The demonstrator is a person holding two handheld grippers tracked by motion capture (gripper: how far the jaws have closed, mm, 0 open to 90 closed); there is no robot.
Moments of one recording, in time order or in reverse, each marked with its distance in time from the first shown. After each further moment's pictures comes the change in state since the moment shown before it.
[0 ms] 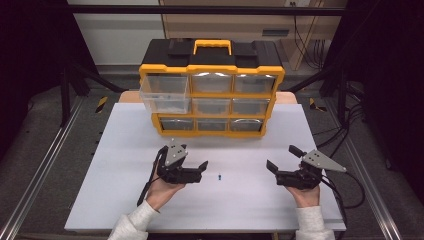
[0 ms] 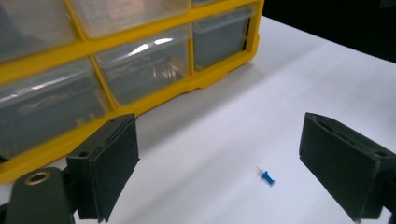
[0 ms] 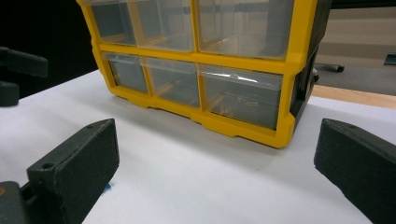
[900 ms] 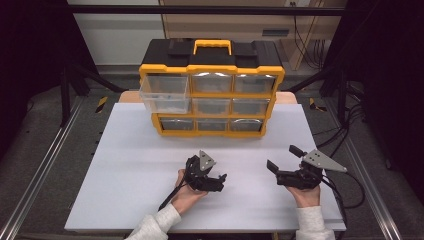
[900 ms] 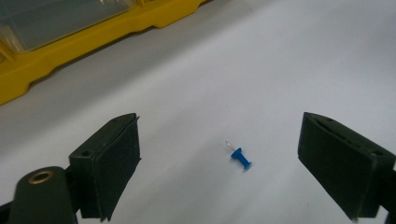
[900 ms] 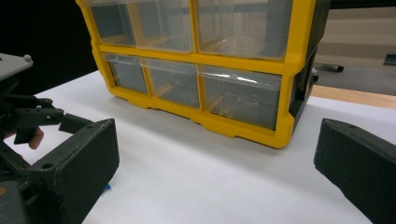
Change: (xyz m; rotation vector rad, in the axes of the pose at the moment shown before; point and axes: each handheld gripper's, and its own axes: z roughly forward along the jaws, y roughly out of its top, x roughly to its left) left arm -0.039 -0.025 0.068 0.198 -0.001 0.010; right arm 0.000 0.001 -0.001 0.002 -0.004 0.005
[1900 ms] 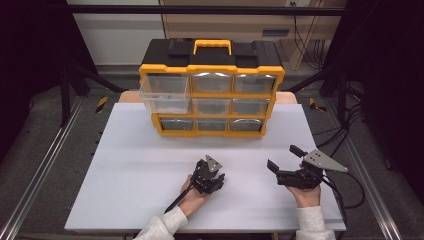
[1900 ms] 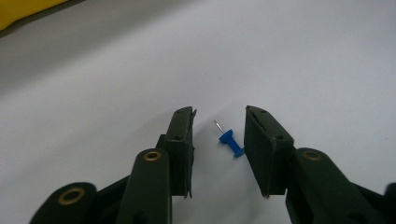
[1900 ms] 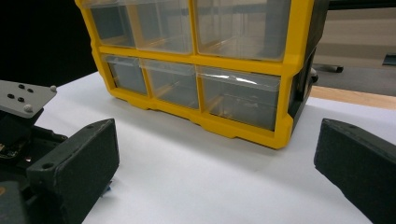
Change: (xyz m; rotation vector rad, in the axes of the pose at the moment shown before) left arm -0.014 -0.007 0.019 0.096 0.016 -0.043; right arm -0.001 0.000 -0.001 -0.006 0.001 -0.004
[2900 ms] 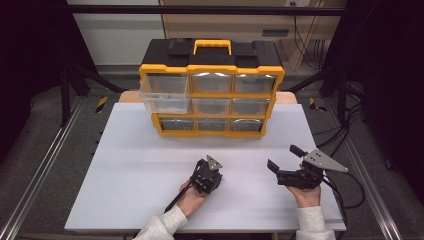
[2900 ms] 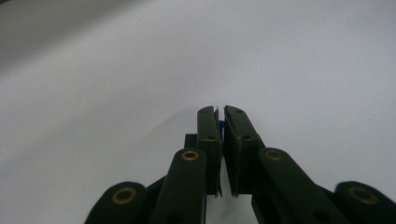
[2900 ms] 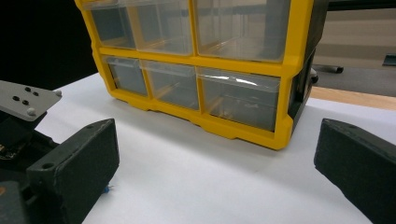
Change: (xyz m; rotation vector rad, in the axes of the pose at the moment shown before) left arm 0.003 0.002 -0.001 0.060 -0.056 0.019; right arm 0.000 0.001 -0.001 -0.002 -0.002 0.007
